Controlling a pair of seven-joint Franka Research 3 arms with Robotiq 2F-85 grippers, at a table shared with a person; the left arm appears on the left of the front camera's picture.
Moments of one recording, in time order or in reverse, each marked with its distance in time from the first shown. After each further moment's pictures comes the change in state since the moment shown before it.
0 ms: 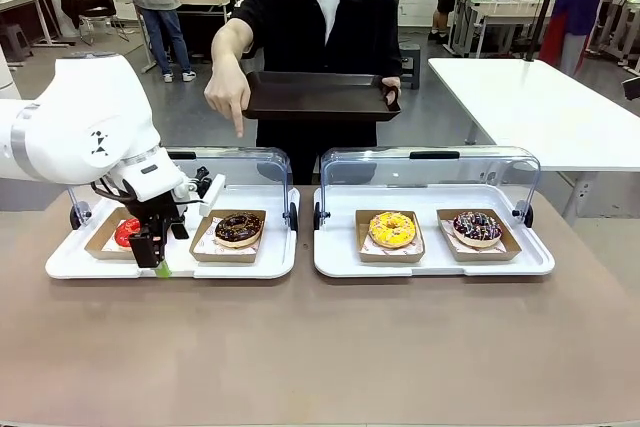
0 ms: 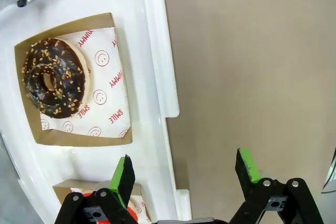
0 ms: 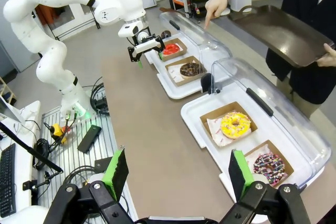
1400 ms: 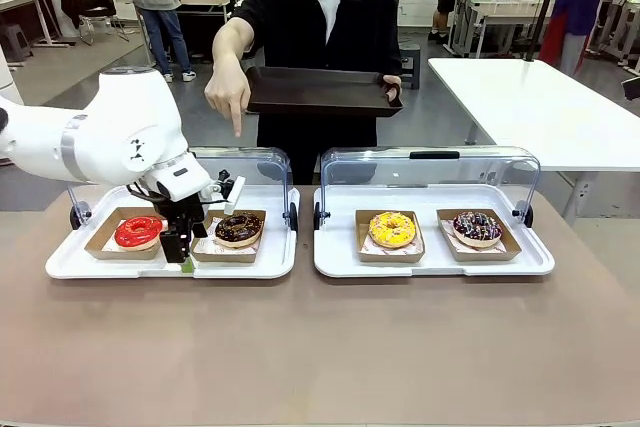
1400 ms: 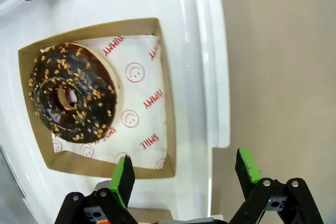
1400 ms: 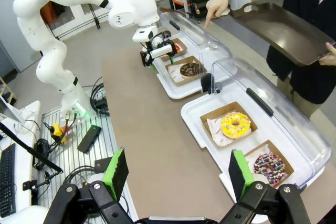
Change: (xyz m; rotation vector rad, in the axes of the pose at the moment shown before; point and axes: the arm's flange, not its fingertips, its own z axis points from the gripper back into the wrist) left arm 0.018 0.046 -0.035 -0.007 0.009 0.039; right arm 0.000 0.000 0.000 0.000 0.000 0.000
